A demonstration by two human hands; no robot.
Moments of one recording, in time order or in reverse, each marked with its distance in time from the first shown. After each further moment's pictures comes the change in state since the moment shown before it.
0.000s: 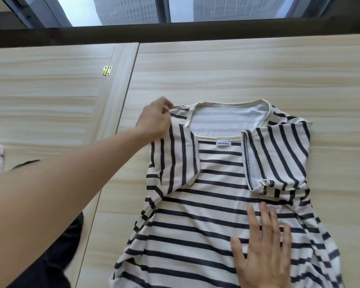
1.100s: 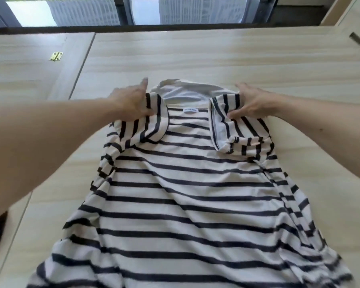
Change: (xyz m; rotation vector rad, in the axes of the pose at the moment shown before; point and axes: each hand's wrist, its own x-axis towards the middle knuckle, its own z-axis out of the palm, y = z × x) left_hand 0.025 -0.017 0.056 0.774 -0.110 0.274; right_hand 0.293 0.075 -0.045 0.210 -0.438 -0.089
